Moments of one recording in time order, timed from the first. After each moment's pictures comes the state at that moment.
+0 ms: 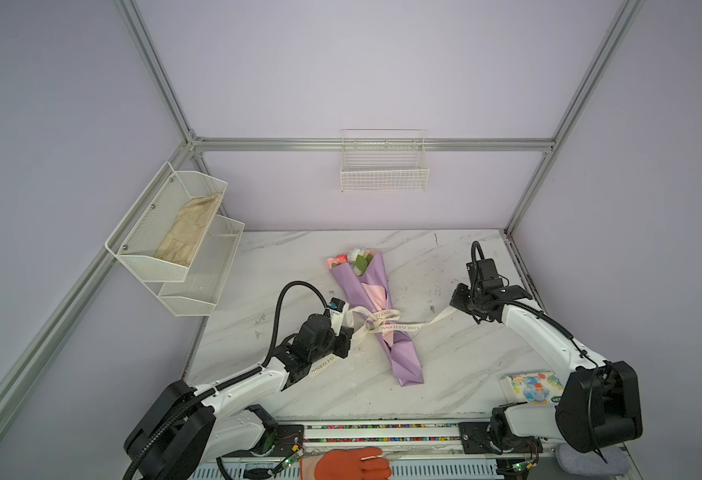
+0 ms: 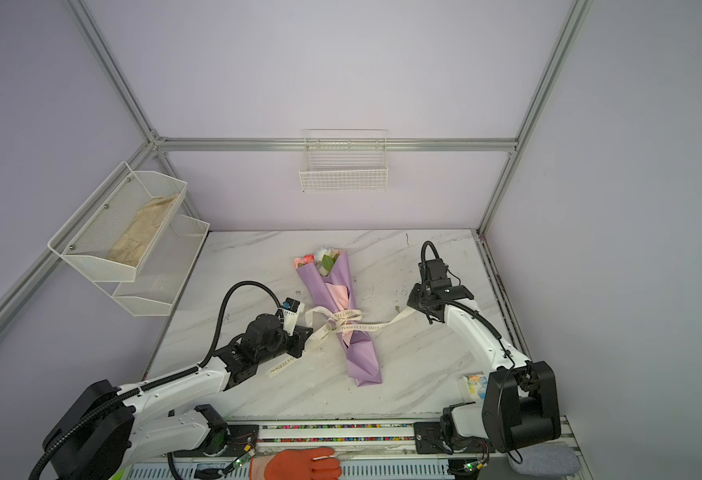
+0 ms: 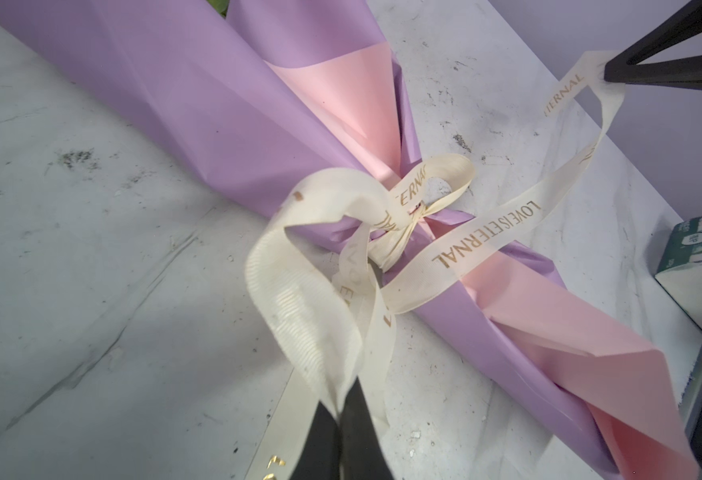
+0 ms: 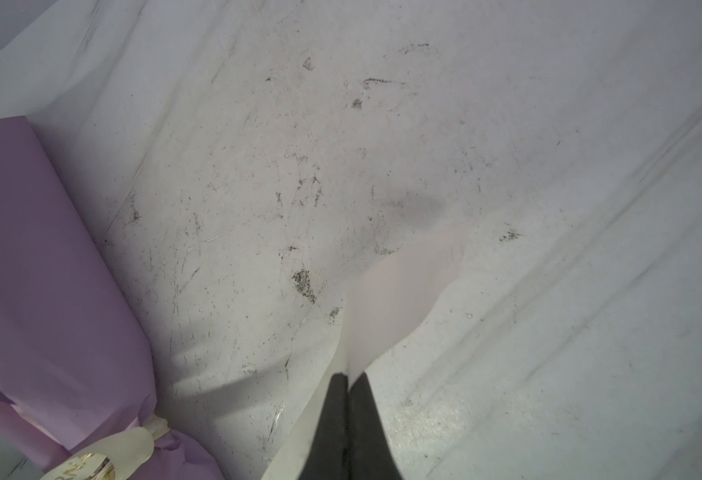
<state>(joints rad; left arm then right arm) -0.65 1.13 0.44 0.12 0.03 -0.35 0.22 1.34 0.97 -0.62 0.08 0.61</state>
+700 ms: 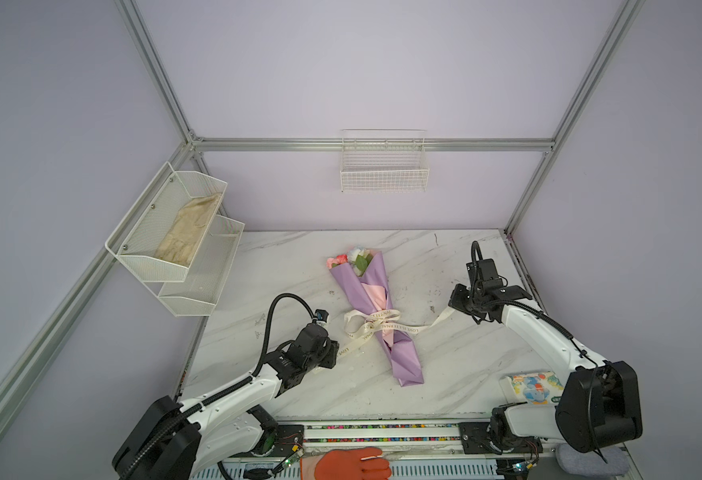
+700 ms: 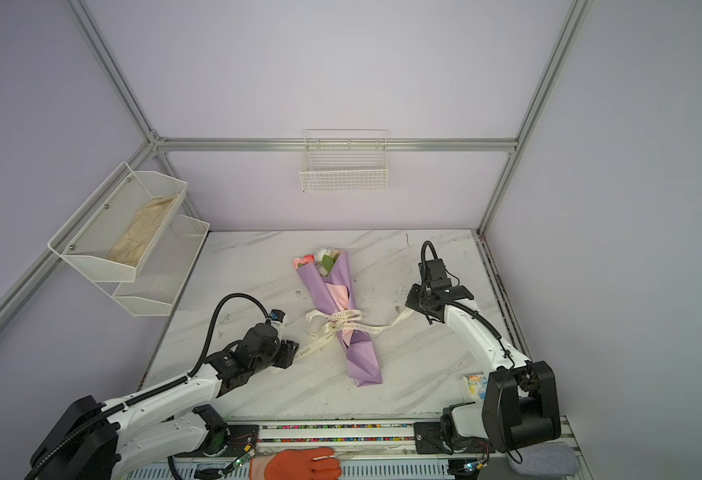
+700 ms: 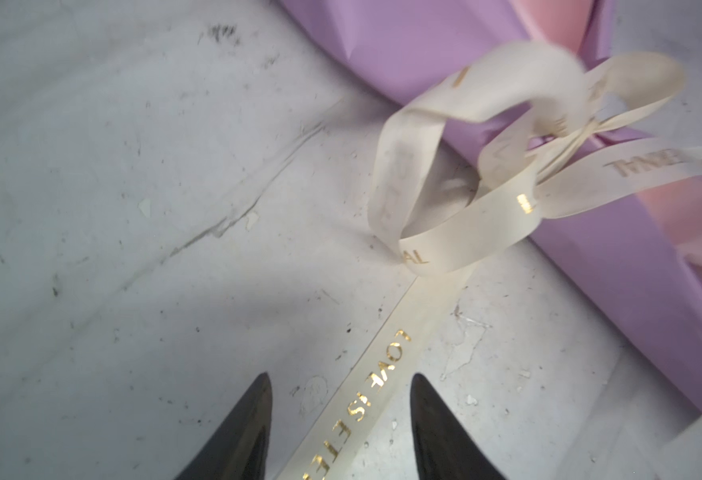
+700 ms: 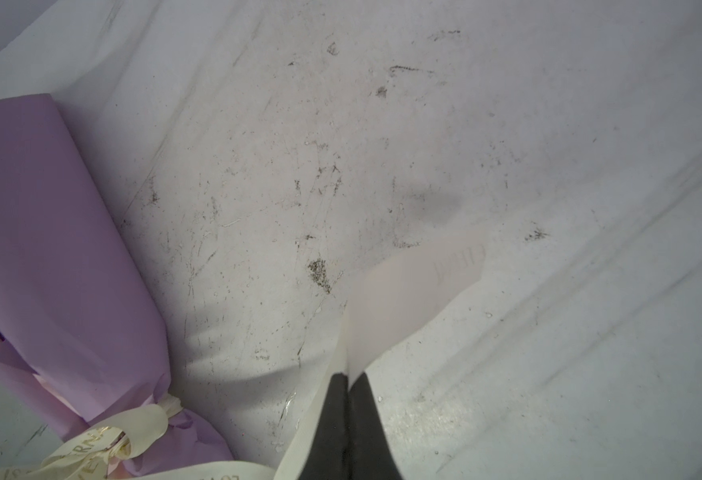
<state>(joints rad) -0.65 1.01 0.42 -0.13 -0.12 -0.34 0.22 1.34 0.97 -0.61 0.02 0.58</state>
